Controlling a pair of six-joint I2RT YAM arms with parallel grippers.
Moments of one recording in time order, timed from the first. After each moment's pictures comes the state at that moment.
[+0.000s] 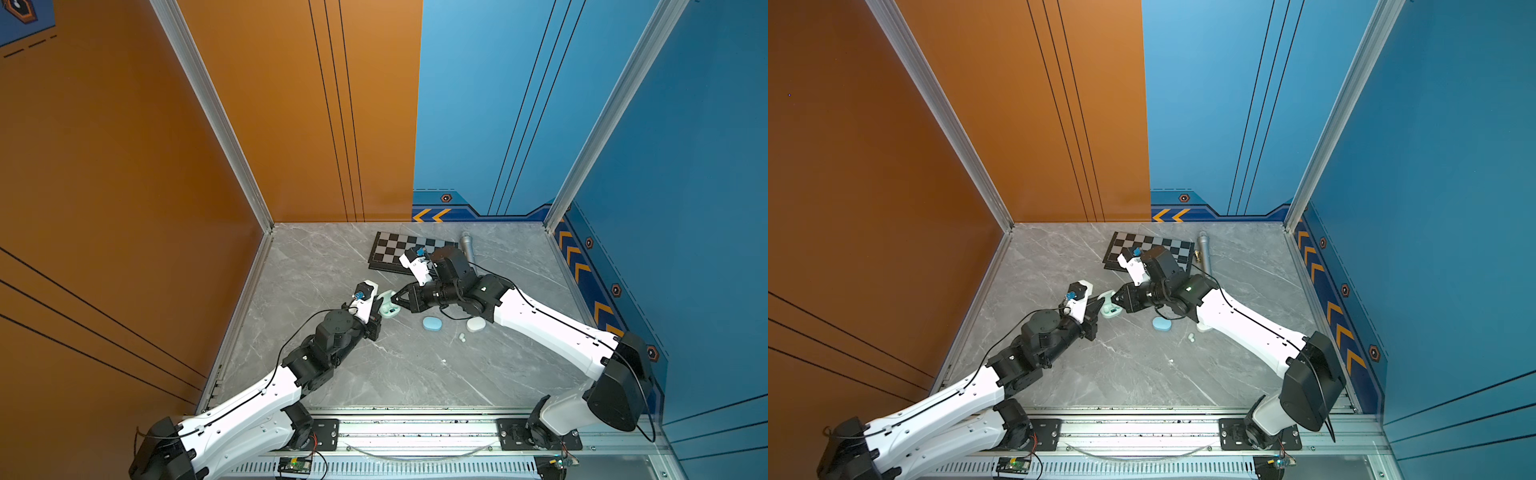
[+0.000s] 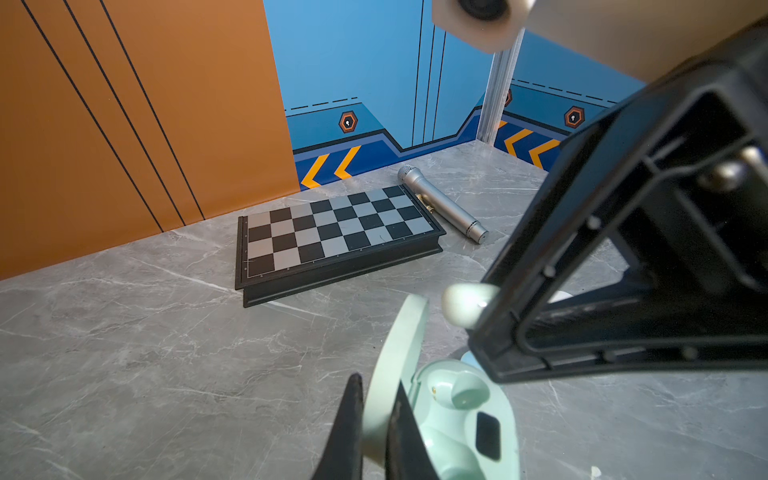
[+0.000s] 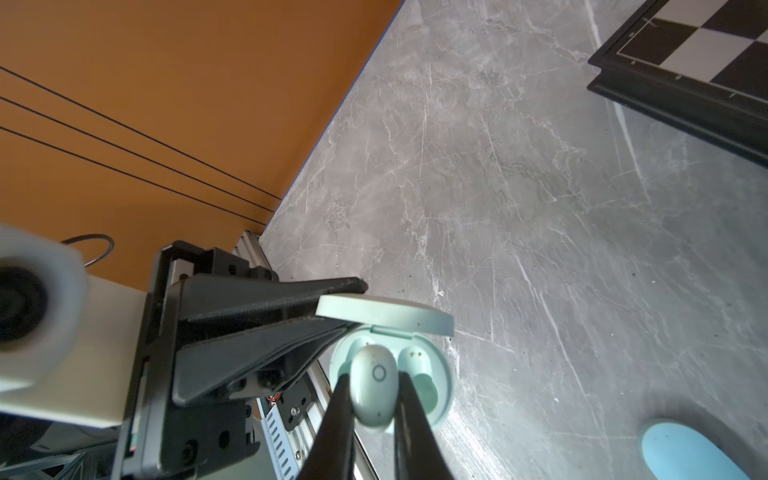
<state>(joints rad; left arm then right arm) -0.76 0.87 0.49 0.15 -0.24 -0.08 0.78 1.51 1.28 -0.42 -0.43 0.46</state>
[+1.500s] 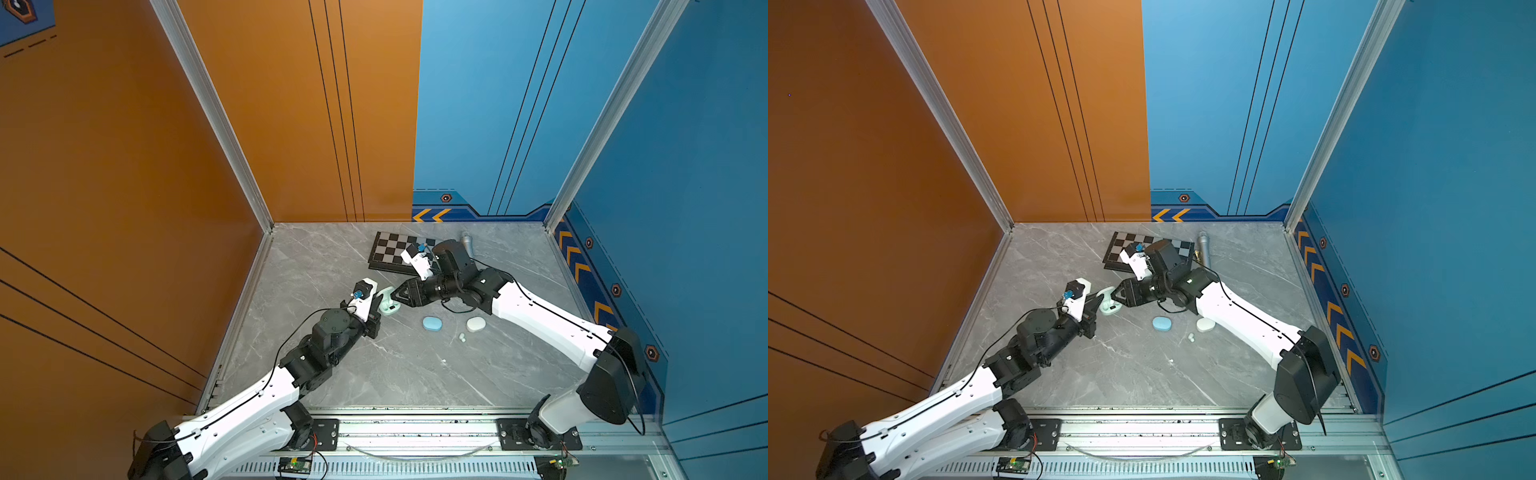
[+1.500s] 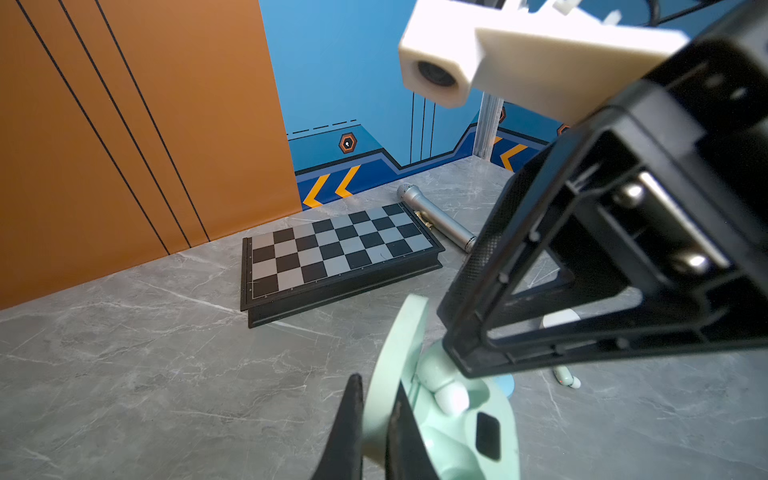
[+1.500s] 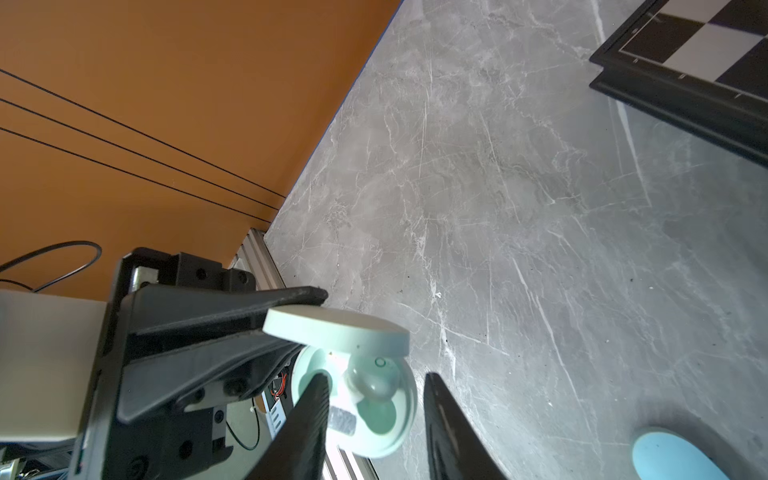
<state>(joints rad) -0.76 0.85 0.51 0.17 -0.23 -0.04 0.73 1.56 1.32 -0.44 -0.51 0.43</state>
